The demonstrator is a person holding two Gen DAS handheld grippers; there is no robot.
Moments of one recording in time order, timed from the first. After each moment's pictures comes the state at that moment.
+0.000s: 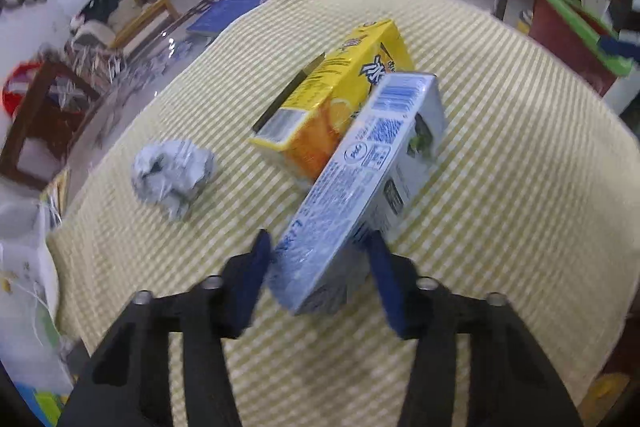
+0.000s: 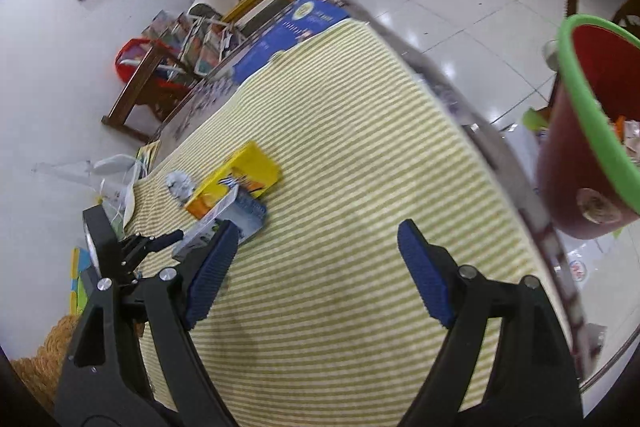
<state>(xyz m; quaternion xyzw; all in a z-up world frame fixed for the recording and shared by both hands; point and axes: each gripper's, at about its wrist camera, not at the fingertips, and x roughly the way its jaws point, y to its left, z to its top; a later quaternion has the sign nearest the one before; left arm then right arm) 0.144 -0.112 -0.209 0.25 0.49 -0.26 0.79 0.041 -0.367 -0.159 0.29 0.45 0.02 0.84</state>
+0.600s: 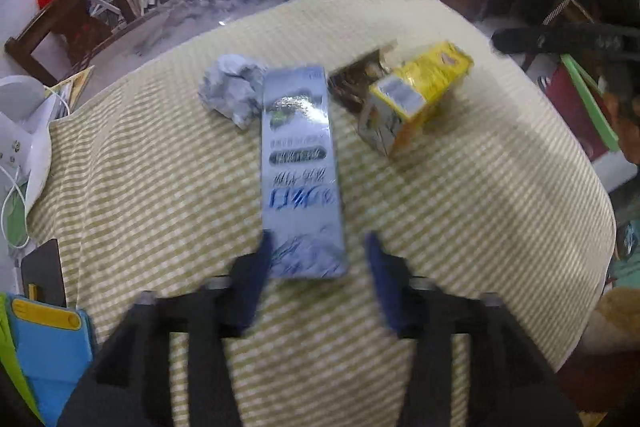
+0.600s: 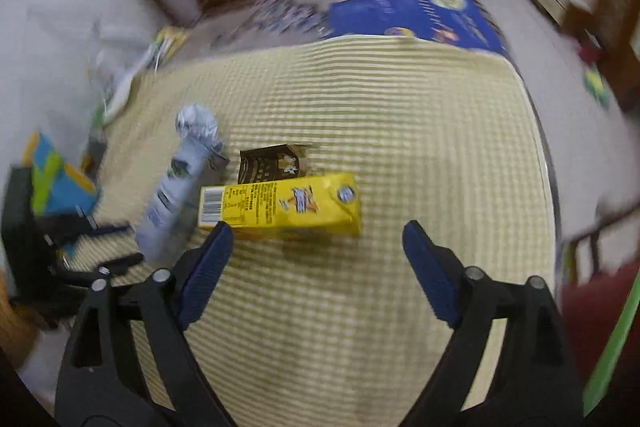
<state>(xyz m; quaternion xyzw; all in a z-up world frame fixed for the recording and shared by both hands) 0.143 -0.033 -0.200 0.12 0.53 -0.22 0.81 0.191 -0.254 -0.164 0.00 0.54 0.16 0.83</state>
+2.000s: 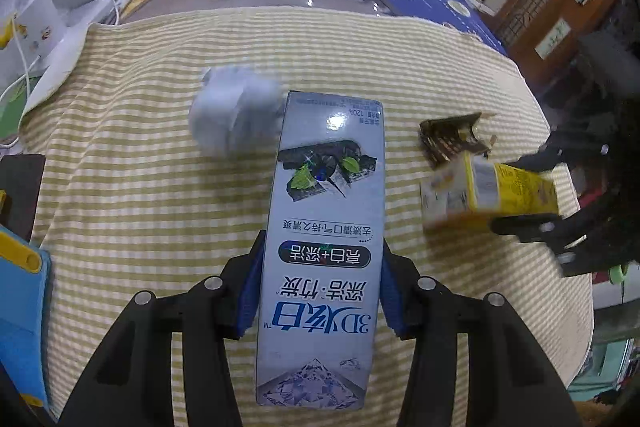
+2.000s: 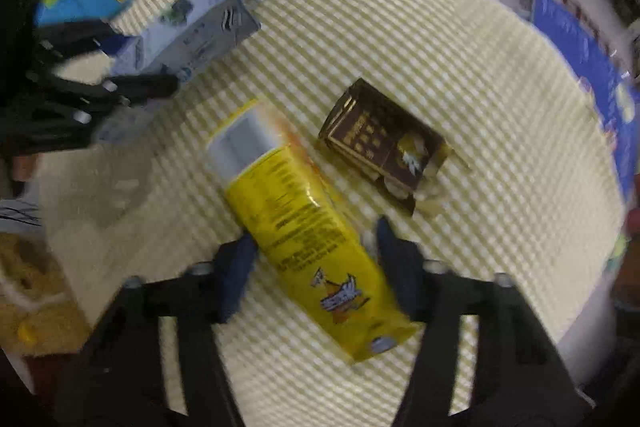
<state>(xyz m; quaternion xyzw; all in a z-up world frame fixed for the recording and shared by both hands) 0.182 -0.008 -0.230 -0.04 0.55 -0.11 0.83 0.210 -0.149 -0.236 -0.28 0.60 0.30 0.69</state>
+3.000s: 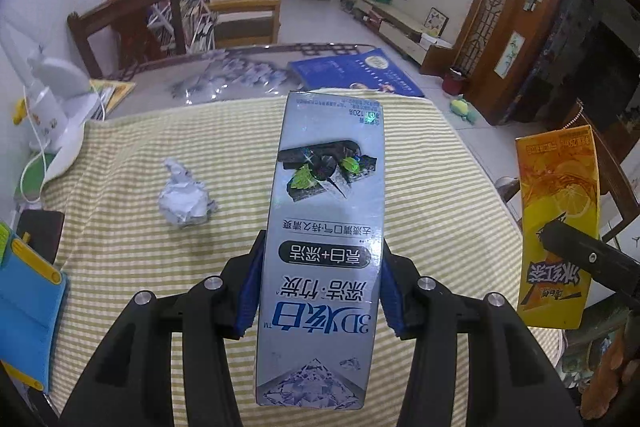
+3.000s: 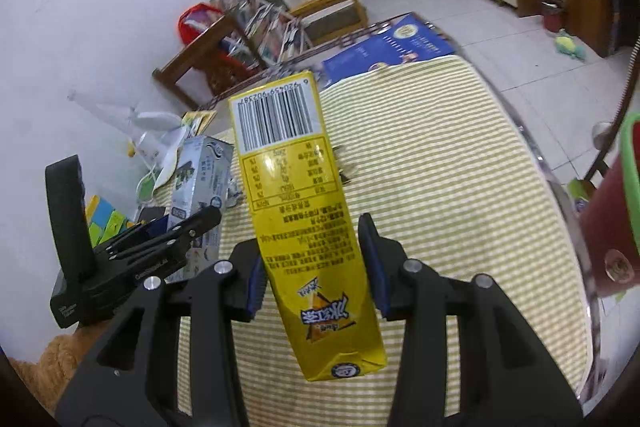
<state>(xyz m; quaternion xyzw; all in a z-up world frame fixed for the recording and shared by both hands) 0.106 -0.081 -0.130 -0.01 0.44 -0.15 0.89 0.041 -0.302 -0.107 0.19 0.40 0.08 0.89</state>
